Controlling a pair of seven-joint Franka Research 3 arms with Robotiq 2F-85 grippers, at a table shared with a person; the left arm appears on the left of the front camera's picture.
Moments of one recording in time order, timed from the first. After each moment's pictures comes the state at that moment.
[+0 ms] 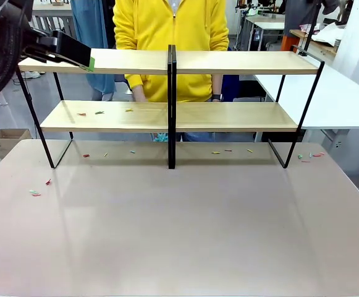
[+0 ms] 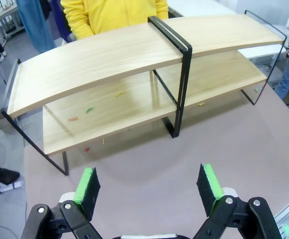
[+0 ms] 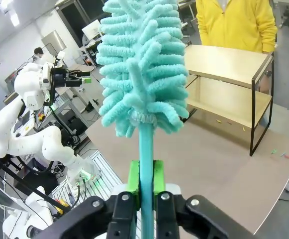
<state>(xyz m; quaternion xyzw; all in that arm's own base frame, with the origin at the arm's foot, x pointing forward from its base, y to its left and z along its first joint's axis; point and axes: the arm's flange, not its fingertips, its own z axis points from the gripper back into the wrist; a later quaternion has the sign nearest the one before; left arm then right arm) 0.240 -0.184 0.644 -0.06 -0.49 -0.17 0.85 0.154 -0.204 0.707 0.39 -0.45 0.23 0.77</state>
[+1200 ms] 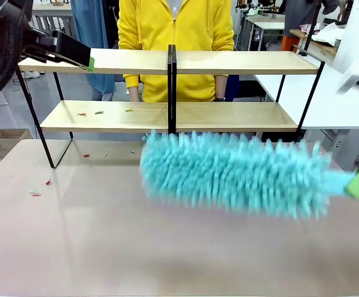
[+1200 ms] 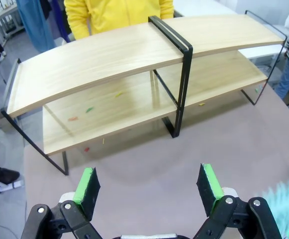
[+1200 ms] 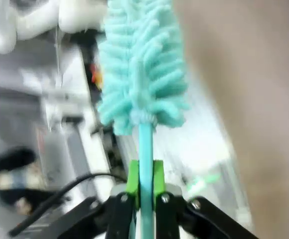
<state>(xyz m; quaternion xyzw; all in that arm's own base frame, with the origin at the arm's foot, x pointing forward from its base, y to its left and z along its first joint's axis) 0.241 -0.183 0.644 -0.06 -0.49 -0.16 0.85 0.237 0.067 0.553 0.37 0.03 0.46 0.81</state>
